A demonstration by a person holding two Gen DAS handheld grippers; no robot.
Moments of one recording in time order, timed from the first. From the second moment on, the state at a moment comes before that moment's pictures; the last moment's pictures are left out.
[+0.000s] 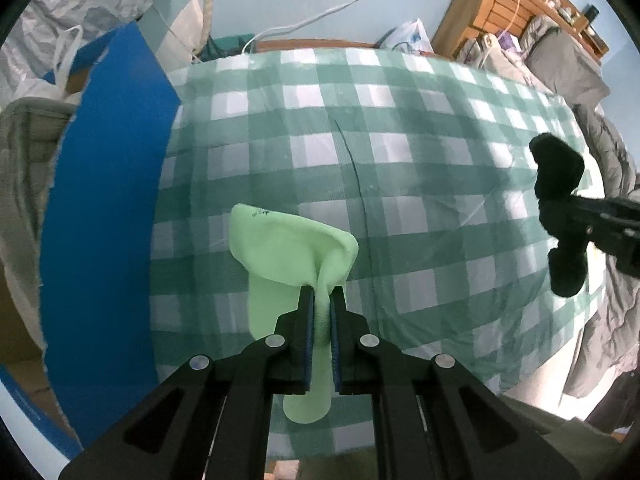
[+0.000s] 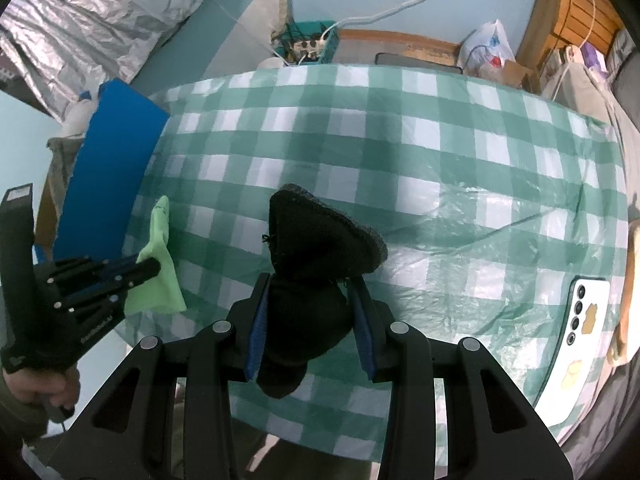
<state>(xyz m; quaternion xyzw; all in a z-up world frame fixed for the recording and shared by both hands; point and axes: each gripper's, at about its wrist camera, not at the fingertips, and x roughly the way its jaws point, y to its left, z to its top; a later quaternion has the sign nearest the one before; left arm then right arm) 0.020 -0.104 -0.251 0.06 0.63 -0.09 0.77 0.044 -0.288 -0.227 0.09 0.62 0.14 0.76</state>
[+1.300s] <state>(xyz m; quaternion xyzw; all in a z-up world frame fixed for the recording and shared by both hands) -0.003 -0.031 -0.134 0.00 0.56 -0.07 0.83 0.052 -0.189 -0.136 0.06 0.58 0.24 0.78</state>
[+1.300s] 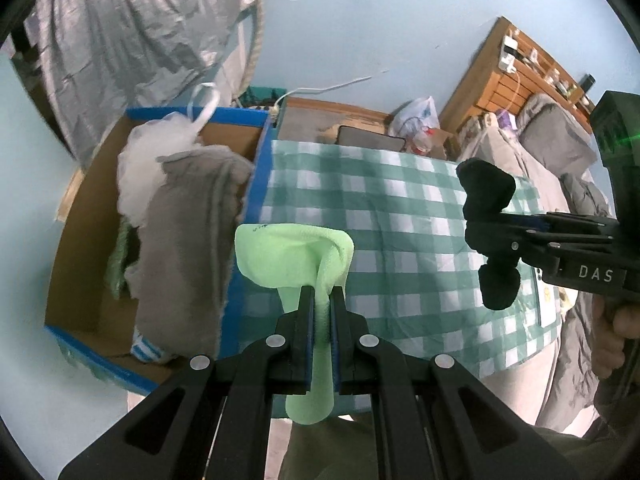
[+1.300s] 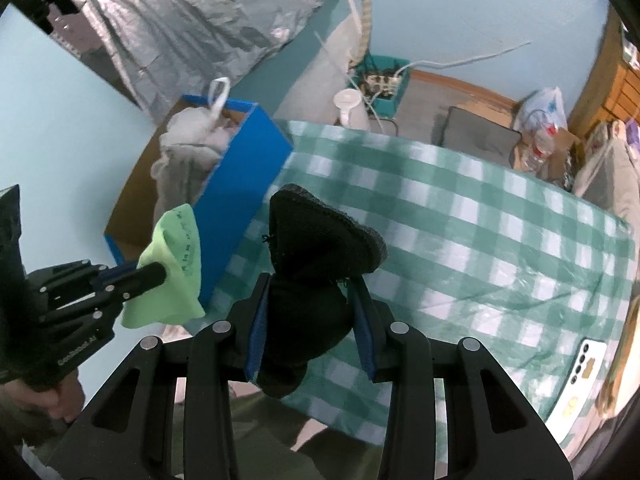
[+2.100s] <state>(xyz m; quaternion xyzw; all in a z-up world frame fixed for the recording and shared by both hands) 0.004 0.092 -0.111 -0.04 0.53 0.01 0.85 0.072 -0.041 -0.118 0.02 0.56 0.34 0.75</state>
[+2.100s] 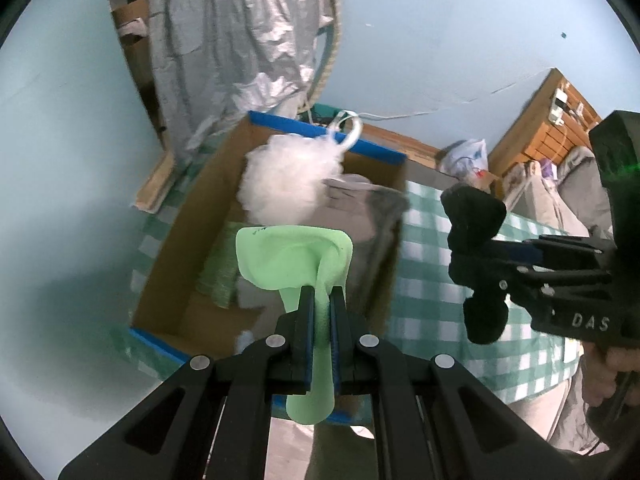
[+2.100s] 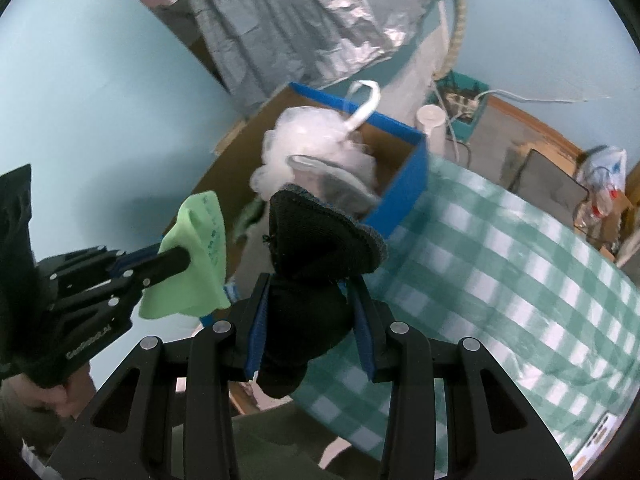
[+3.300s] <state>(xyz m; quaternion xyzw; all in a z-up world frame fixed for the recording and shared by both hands) 0.025 0.172 -0.142 -0.07 0.54 0.04 0.83 0.123 0.070 -0.127 0.01 0.57 0.35 0.74</state>
